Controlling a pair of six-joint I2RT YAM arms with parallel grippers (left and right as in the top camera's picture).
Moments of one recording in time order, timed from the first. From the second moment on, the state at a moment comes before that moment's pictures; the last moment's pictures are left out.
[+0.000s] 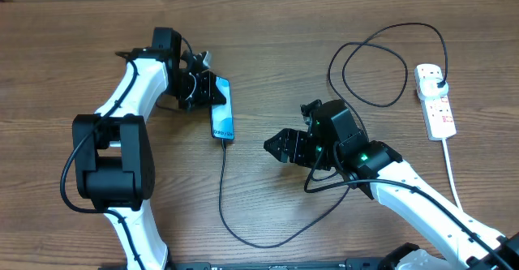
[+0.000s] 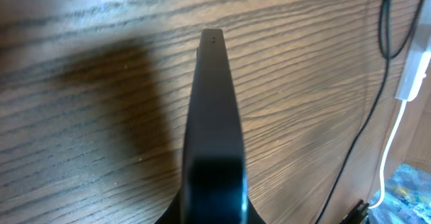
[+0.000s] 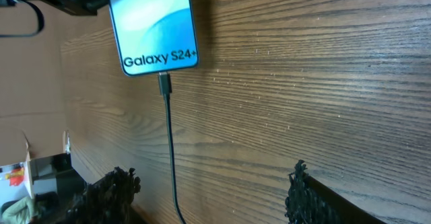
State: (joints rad) left arm -0.06 2.08 1.52 -0.87 0.63 -0.13; right arm 0.54 1.35 0.79 -0.31 -0.43 0.78
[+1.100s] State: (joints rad) left arm -0.06 2.08 1.39 -0.80 0.62 -0.17; right arm 0.54 1.43 0.79 -0.33 -0.37 0.78
